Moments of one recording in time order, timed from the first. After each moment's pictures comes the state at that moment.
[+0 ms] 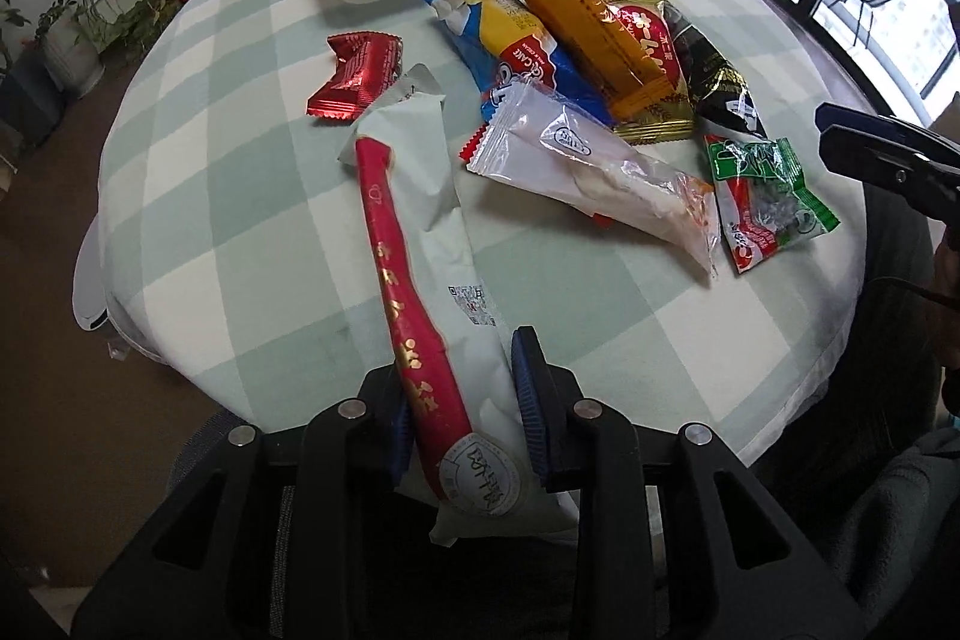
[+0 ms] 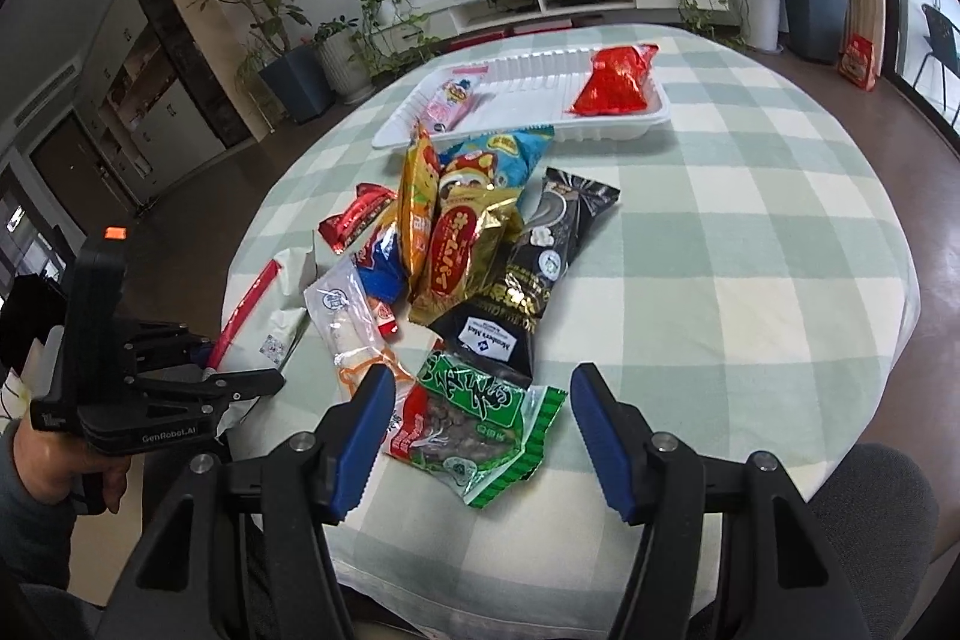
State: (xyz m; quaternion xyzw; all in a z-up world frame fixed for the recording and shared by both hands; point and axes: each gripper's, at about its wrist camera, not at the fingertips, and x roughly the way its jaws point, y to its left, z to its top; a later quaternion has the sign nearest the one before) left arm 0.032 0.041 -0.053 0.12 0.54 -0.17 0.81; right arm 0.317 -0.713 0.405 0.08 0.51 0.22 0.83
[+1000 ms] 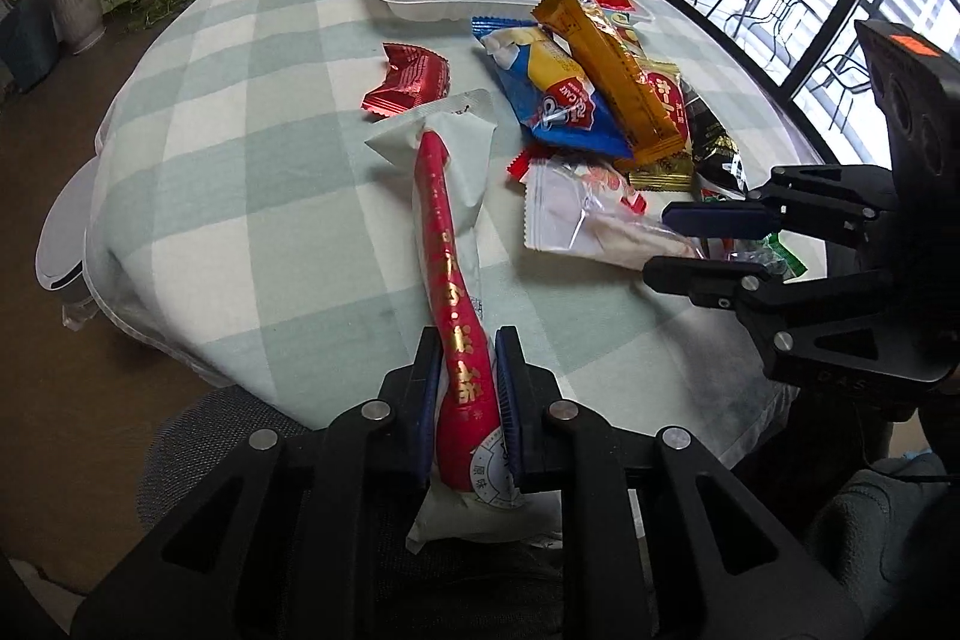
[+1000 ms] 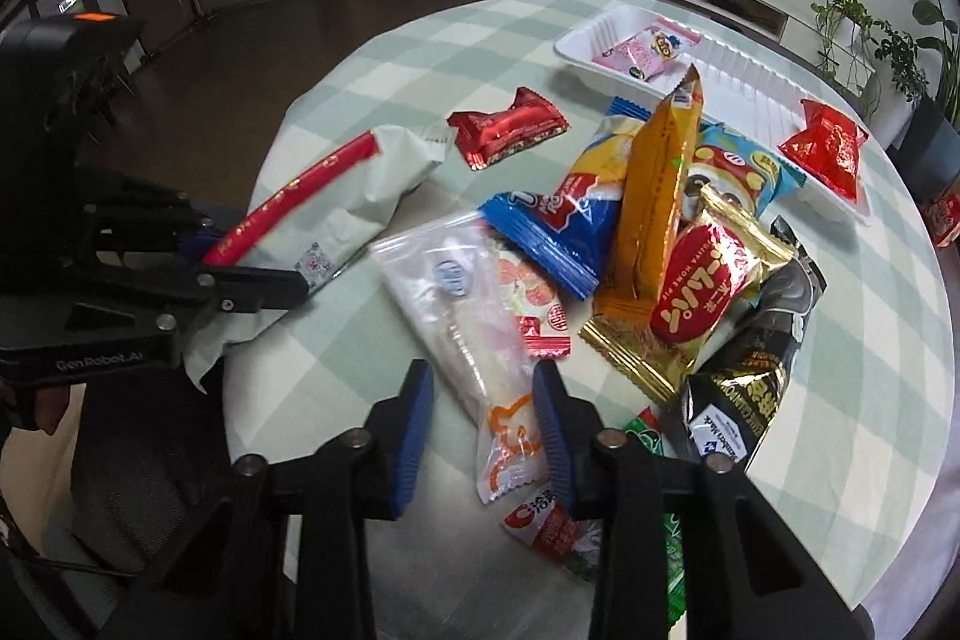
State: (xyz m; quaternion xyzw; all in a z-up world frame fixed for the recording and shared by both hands) left arm 0.026 0.090 -0.048 0.01 0.51 -0.19 0.84; right arm 0.329 -0.589 0.379 -0.13 0.52 0.33 0.77
